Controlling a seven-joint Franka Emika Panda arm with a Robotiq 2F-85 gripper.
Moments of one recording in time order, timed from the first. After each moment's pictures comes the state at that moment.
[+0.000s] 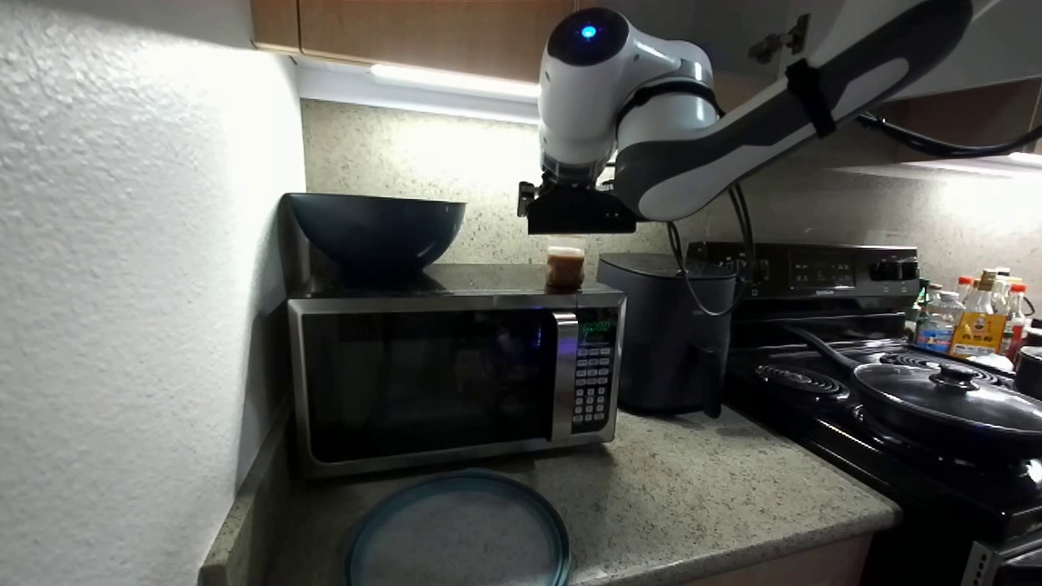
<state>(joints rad) 0.15 0.22 0.09 -1.74 -1.22 2.42 1.52</state>
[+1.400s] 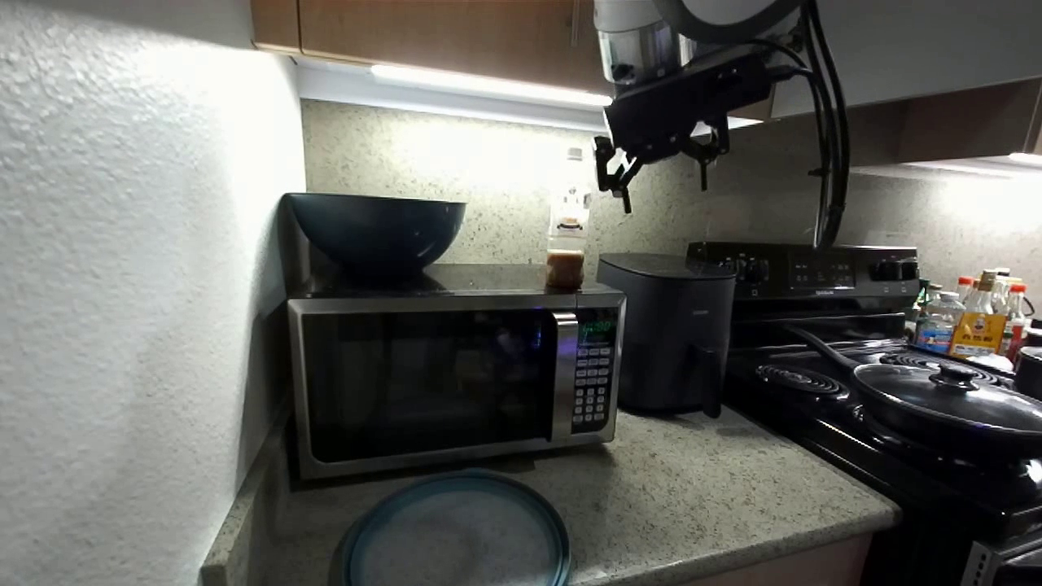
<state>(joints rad) 0.20 -0.11 0.17 -1.87 -0.73 1.81 1.09</state>
